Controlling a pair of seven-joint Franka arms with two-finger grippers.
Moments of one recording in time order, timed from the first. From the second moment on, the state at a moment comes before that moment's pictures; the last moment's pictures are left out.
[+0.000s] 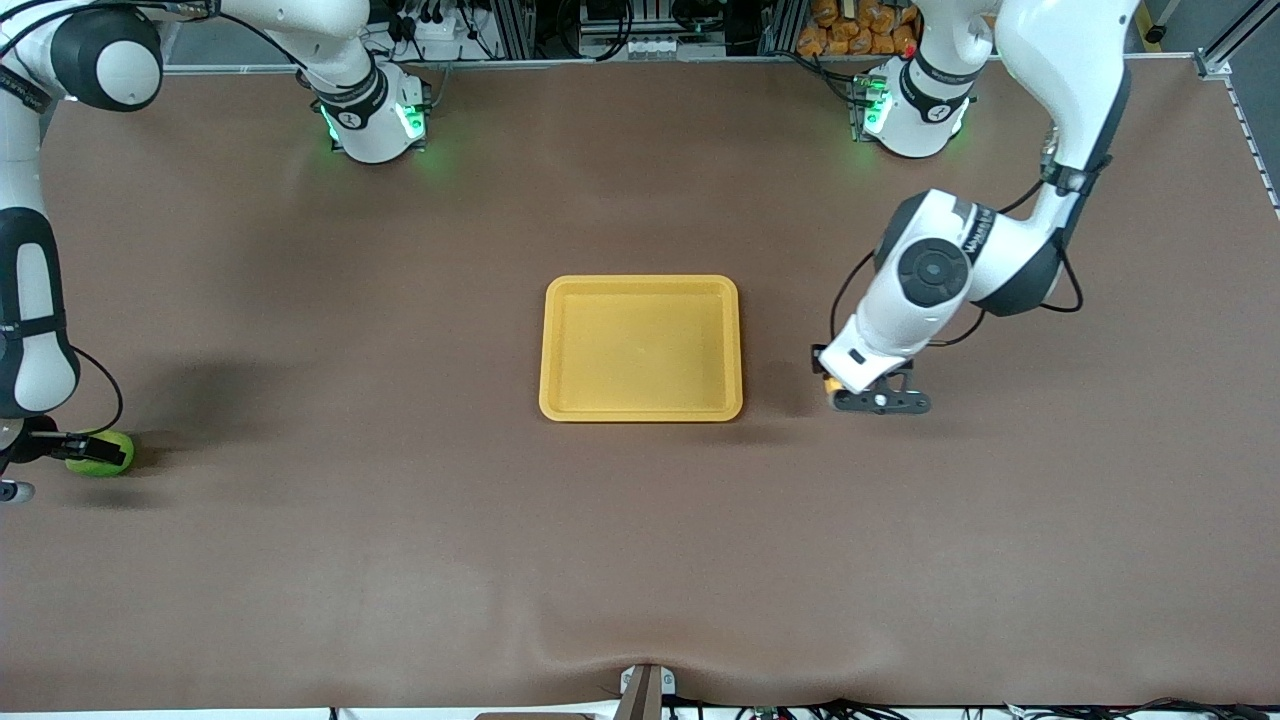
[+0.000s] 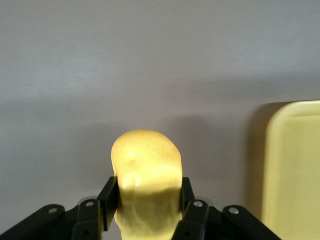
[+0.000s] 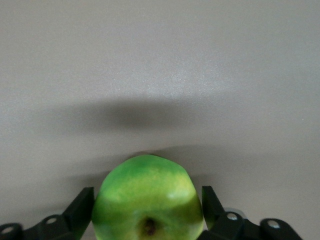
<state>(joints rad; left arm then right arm) -0.17 0.35 -0.27 -1.97 0.17 2.29 -0.45 -0.47 0.85 -0.04 -1.38 0.01 2.28 -0.40</state>
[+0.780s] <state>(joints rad) -0.41 0.49 -0.27 -1.75 0.17 2.23 -0.71 -0.45 0.84 -0.02 -1.25 0.01 1.97 -0.40</state>
